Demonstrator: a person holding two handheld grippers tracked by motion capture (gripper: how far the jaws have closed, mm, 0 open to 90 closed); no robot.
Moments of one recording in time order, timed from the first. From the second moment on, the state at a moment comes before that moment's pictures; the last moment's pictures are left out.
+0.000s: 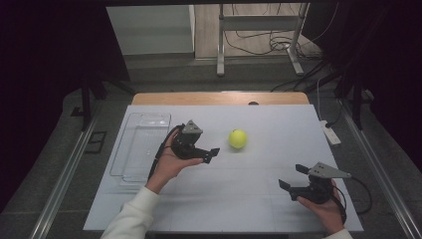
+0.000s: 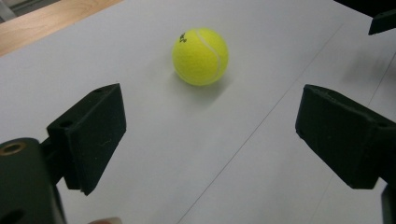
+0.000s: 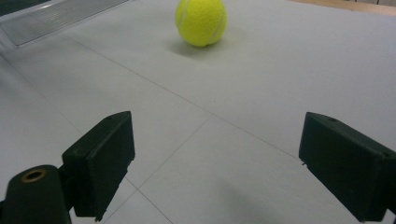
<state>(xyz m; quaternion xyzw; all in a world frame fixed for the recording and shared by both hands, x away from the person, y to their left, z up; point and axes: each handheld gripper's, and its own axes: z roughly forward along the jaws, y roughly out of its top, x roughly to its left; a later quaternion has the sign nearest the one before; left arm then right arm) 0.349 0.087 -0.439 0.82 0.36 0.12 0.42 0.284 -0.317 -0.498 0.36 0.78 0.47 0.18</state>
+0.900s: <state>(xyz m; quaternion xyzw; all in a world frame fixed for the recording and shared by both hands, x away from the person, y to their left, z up) 0.362 0.069 -0.438 0.83 0.35 0.12 0.41 0.284 -0.317 -0.499 0.36 0.78 0.47 0.18</state>
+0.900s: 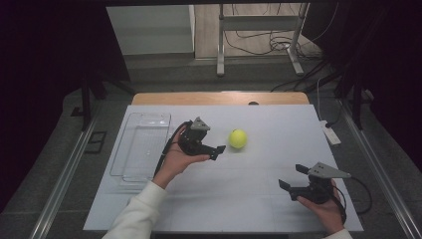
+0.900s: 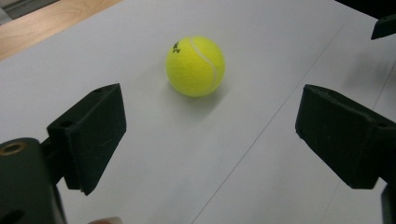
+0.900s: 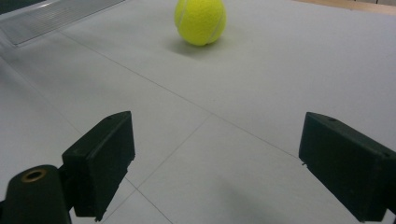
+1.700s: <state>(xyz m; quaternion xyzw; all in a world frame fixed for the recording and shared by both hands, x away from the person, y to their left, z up) 0.375 0.051 -0.438 0.84 0.34 0.11 0.40 0.284 -0.318 -0.499 0.36 0.78 0.47 0.18</state>
